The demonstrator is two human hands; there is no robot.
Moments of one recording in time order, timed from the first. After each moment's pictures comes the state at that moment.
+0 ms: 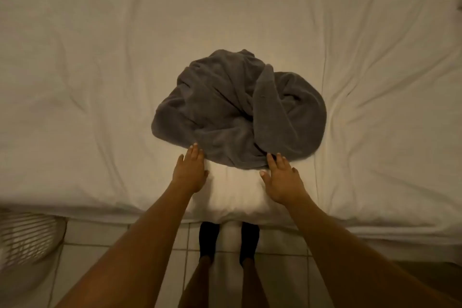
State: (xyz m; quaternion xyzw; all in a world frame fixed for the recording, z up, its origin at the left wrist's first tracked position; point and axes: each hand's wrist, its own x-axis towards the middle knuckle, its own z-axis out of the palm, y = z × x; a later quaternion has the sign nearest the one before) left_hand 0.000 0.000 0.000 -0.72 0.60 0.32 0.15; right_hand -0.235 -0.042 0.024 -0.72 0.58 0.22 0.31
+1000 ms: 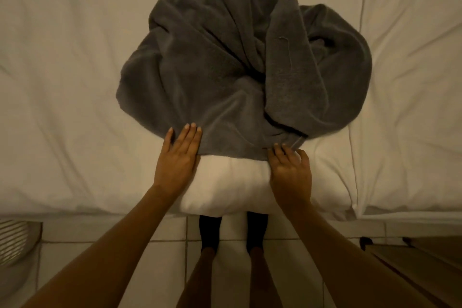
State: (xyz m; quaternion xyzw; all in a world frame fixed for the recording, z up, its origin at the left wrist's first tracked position) left_hand 0.024 0.026 -0.124 -0.67 0.74 0.11 0.04; right_hand -0.232 0.001 -0.119 -0.83 0.56 0.01 0.03
